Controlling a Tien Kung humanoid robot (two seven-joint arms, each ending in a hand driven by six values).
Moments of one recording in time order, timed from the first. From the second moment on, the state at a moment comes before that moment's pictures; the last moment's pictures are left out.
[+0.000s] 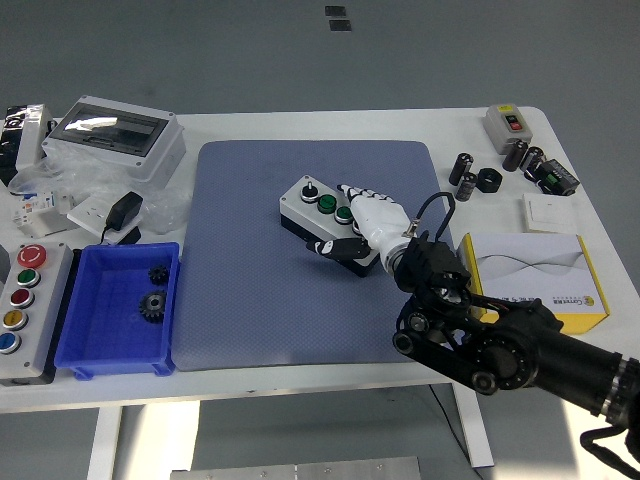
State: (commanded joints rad) left arm -0.04 0.13 -1.52 -0.18 1.53 0.07 0.25; right arm 0.70 -0.14 0.42 1.16 -1.77 -0.31 -0.60
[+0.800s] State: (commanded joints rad) left arm -0.05 0.13 -1.51 -0.18 1.52 0.06 0.22; right arm 0.70 -0.12 0.36 1.09 -1.79 -0.40 -0.62
